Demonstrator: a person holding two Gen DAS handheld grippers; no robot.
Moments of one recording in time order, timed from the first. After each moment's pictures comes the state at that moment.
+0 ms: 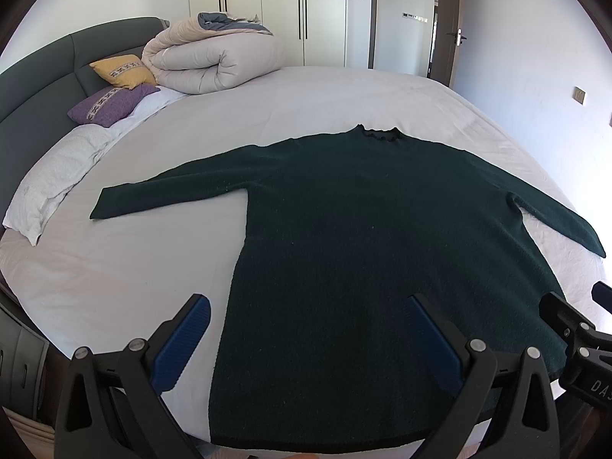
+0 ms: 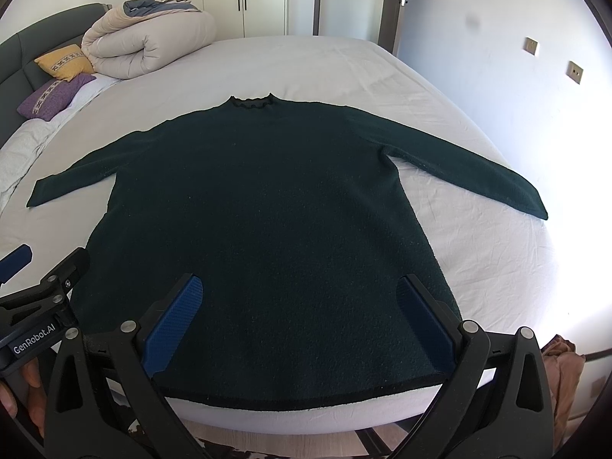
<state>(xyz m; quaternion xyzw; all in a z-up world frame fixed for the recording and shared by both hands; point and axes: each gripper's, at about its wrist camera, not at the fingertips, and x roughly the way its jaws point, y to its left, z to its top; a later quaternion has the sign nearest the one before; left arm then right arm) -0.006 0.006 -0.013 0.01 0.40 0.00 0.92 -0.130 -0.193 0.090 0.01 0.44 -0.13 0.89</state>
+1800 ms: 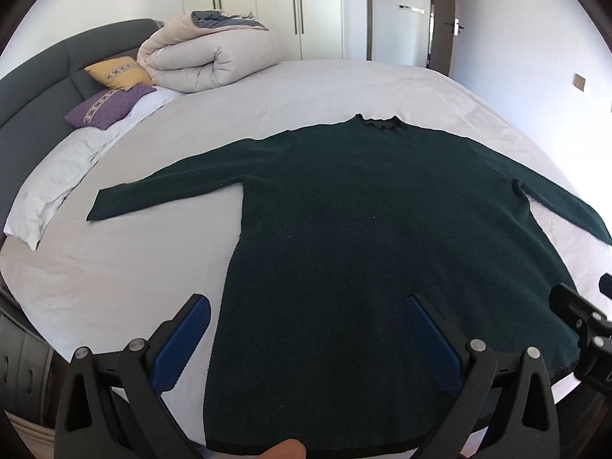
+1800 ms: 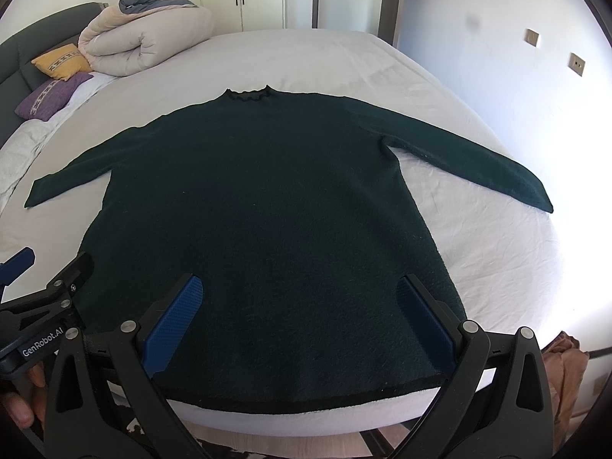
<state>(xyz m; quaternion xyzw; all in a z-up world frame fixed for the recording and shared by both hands) 0.000 -0.004 -0.027 0.03 0.41 -0.01 0.91 -0.129 -0.200 0.076 0.02 0.45 -0.13 0.89</state>
